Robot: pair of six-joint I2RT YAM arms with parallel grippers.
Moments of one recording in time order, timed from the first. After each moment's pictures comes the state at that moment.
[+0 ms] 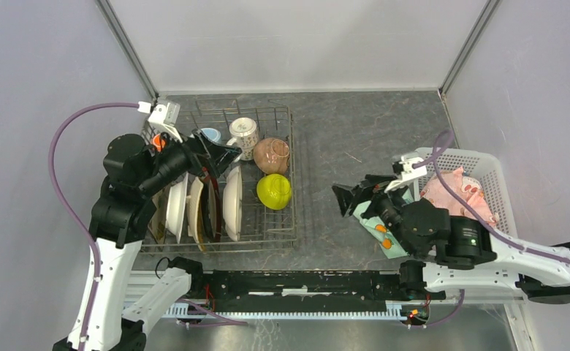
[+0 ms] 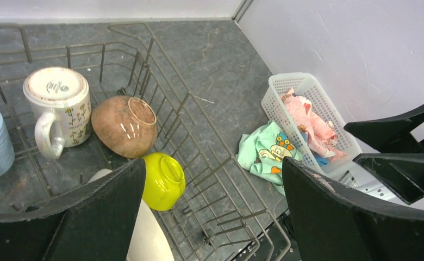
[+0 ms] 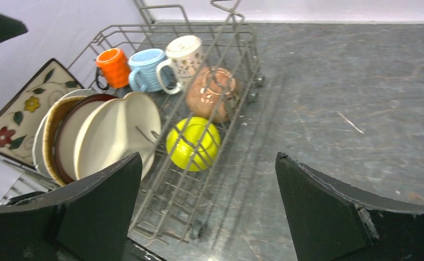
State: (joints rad) left arm -0.25 0.81 1.30 -0.63 0.43 -0.39; right arm 1.41 0.74 1.02 -0.45 0.92 0.45
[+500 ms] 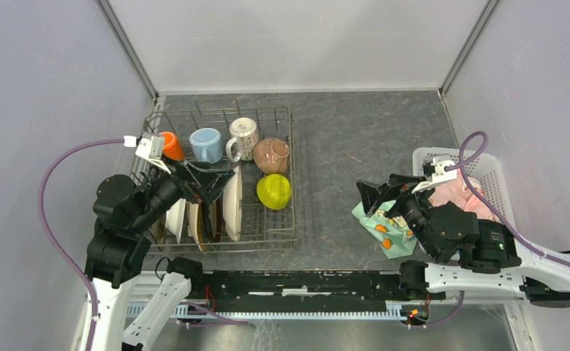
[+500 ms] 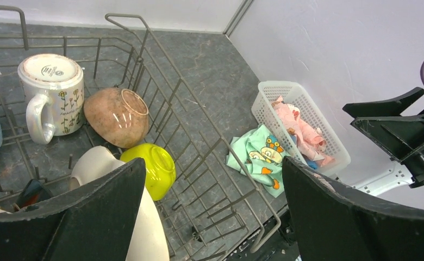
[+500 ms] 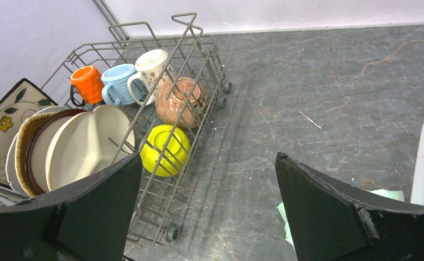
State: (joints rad) left arm -0.25 0.57 1.12 -0.60 0.39 -0.47; right arm 1.41 0.58 1.02 -0.62 1.03 0.47
